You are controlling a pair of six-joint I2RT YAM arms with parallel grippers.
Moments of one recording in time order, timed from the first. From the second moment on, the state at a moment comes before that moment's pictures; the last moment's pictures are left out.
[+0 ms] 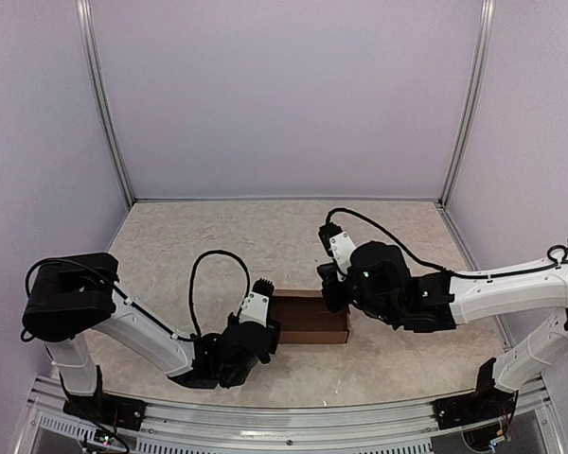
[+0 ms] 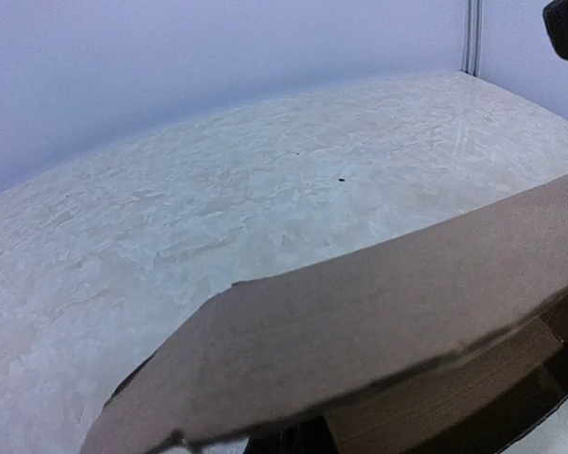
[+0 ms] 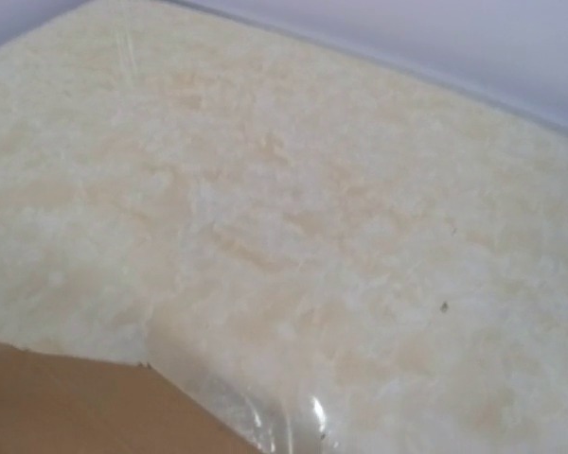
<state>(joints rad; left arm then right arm) -1.31 1.88 0.70 0.75 -0.97 -0.27 1.12 1.39 0.81 0.17 0.51 0.19</state>
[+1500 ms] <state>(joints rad) -1.55 1.54 0.71 0.43 -1.12 -0.18 1.13 1.62 0.71 0.34 0.49 0.35</state>
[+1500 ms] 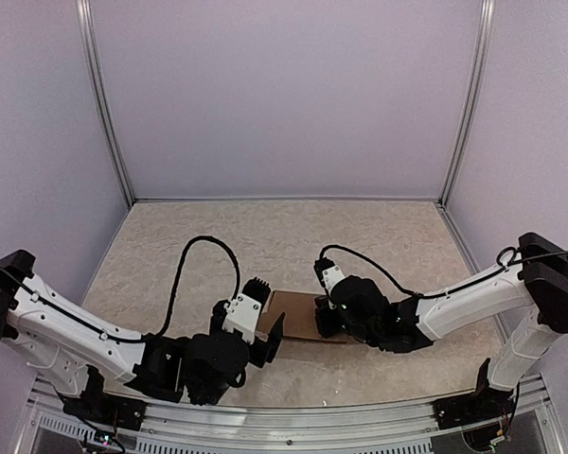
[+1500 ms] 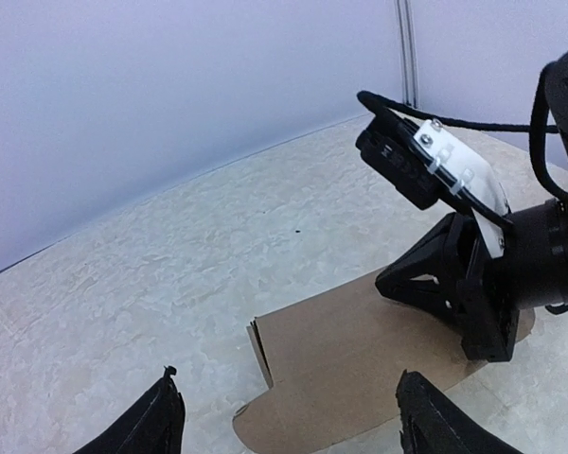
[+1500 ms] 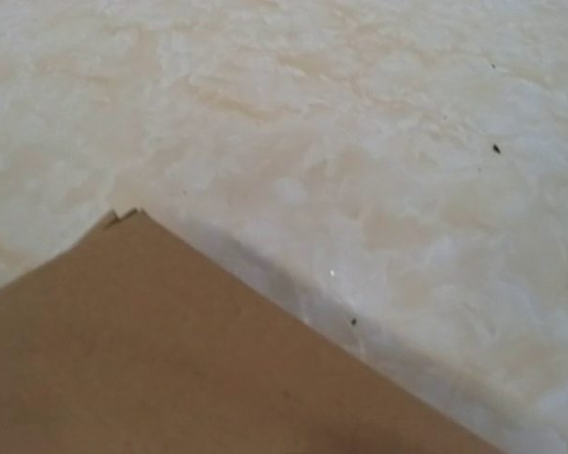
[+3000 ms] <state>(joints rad) -0.93 1.78 0.74 0.45 0.11 -0.58 1.14 1.39 0.65 0.17 0.49 0.38</state>
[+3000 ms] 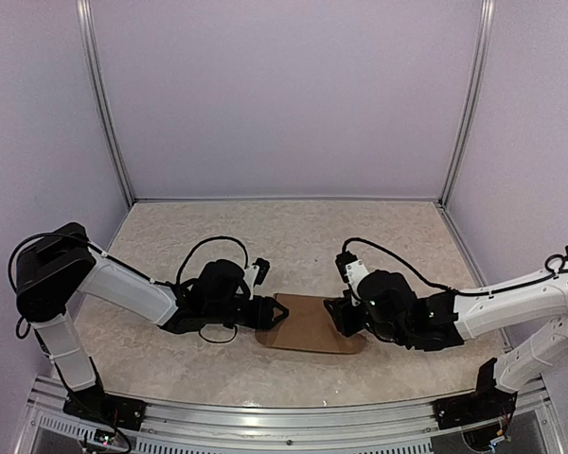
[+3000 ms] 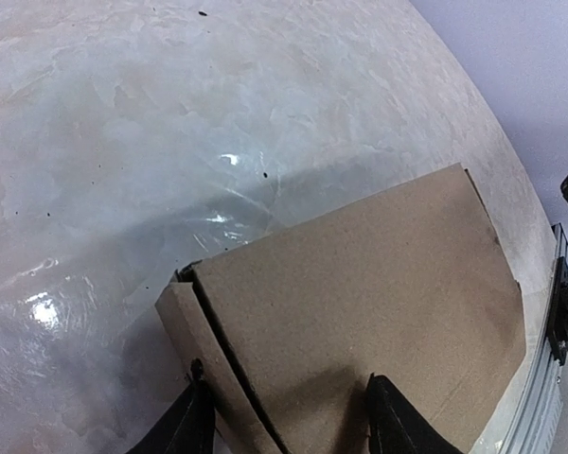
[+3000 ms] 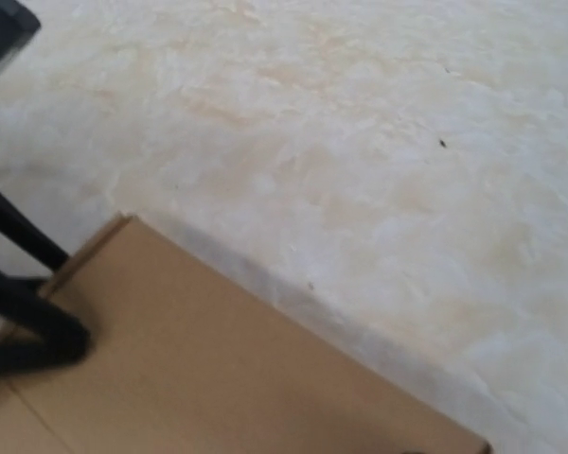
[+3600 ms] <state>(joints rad) -0.93 1.79 0.76 0.43 0.10 -0.60 0.99 1.31 0.52 0.05 0.29 0.63</state>
